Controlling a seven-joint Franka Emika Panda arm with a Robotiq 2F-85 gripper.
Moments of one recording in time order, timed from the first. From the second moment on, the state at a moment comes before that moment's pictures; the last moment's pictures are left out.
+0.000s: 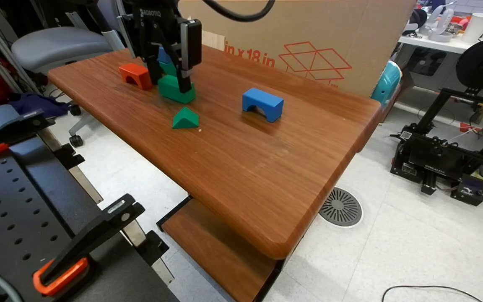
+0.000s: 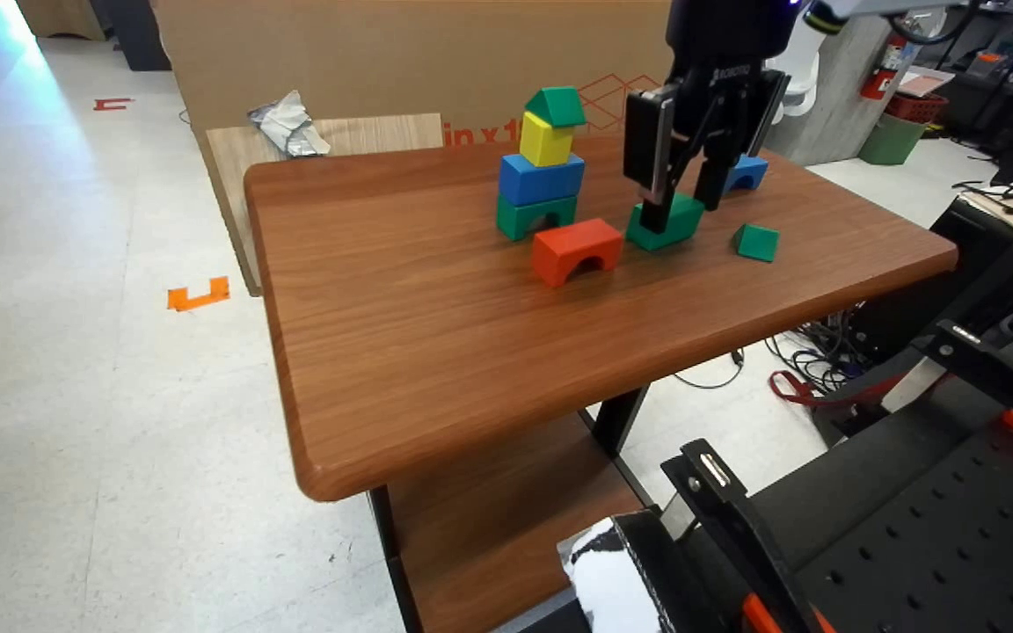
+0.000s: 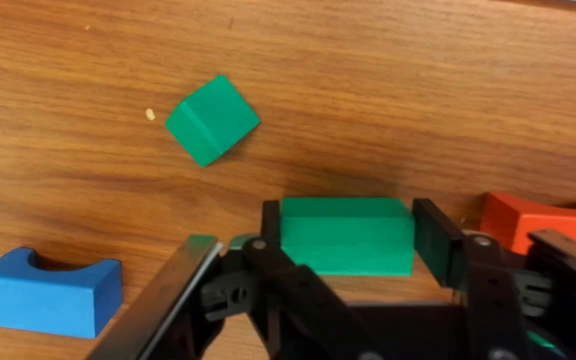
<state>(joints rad) 0.06 0.40 -0.01 -2.24 -0.16 2.58 0.00</state>
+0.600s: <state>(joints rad) 0.06 0.36 -0.02 -2.25 -0.17 2.58 0.00</state>
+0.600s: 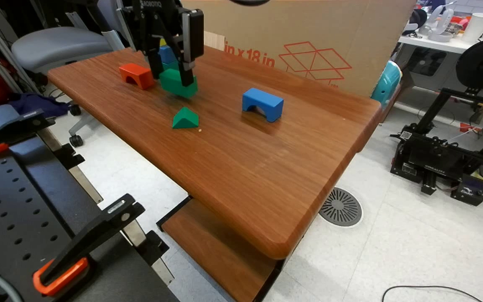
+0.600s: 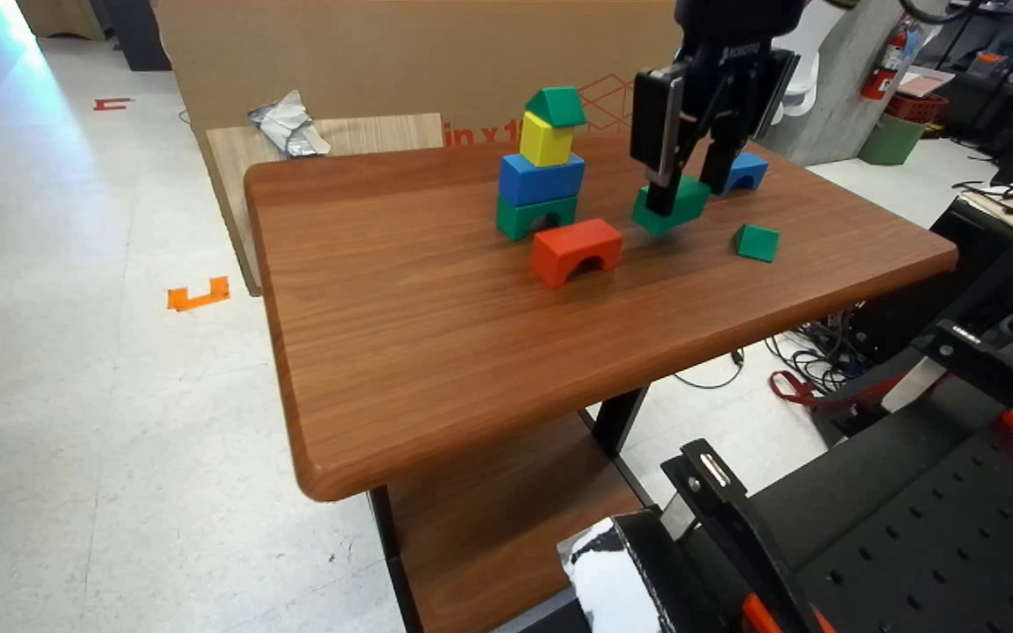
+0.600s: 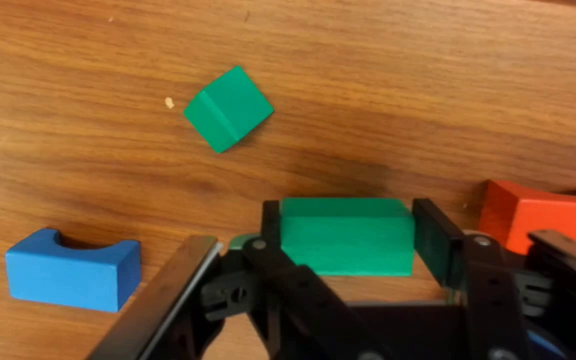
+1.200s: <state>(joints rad) -0.04 0.24 -0.07 -2.27 -0.17 2.57 -0.02</state>
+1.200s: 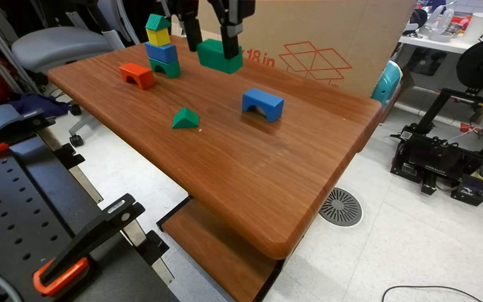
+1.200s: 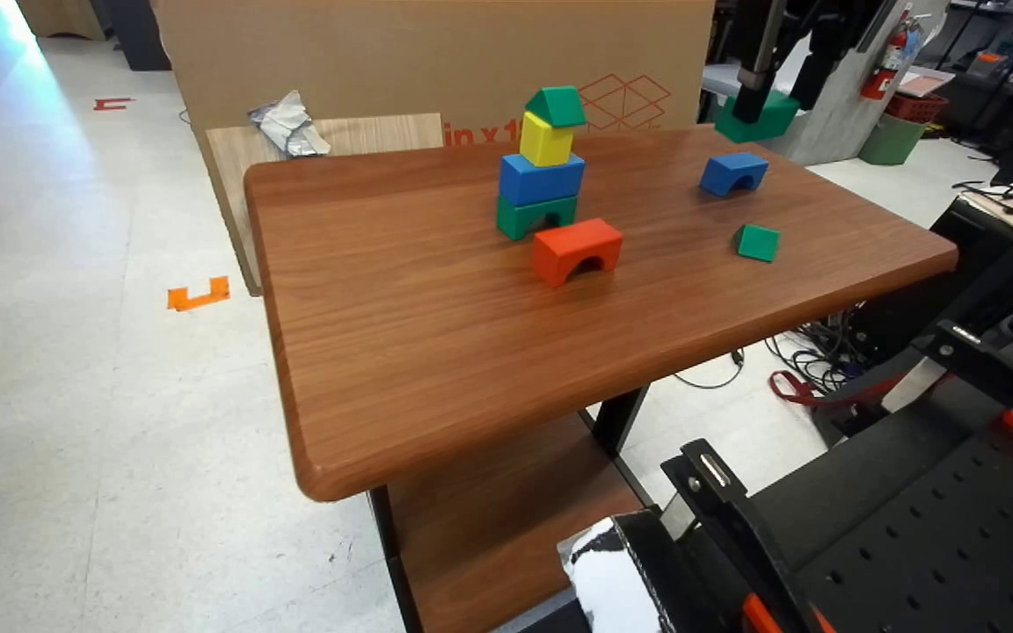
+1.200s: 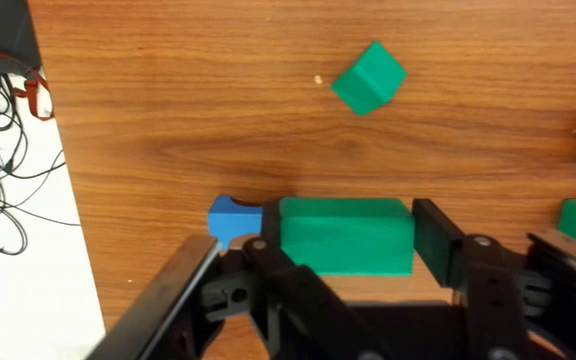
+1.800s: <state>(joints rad) -0.09 0.30 -0.07 -2.16 -0.12 2.50 -0.09</state>
